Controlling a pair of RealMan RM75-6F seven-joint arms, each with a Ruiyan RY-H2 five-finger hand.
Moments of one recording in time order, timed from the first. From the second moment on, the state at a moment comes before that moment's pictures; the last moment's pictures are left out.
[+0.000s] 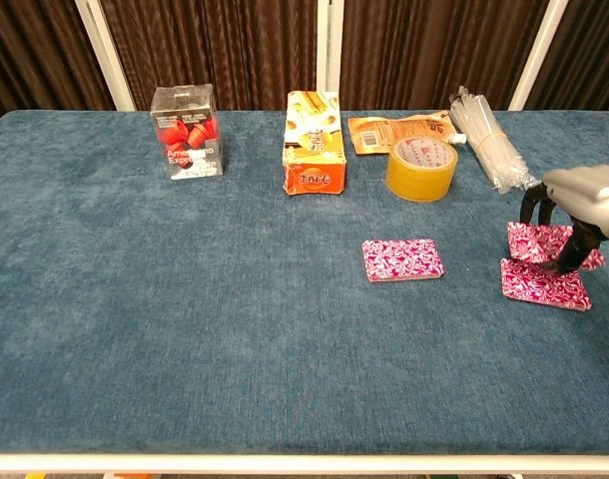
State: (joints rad) left arm -0.11 -1.25 0.01 -1.32 1.56 1.48 -0.21; right arm 0.64 -1.60 0.16 -1.66 -0.55 1.30 -0.95
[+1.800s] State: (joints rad) left arm -0.10 -1.25 0.00 -1.31 1.55 1.47 -0.22; right arm 0.71 -1.63 0.20 -1.47 -0.56 1.16 -0.87
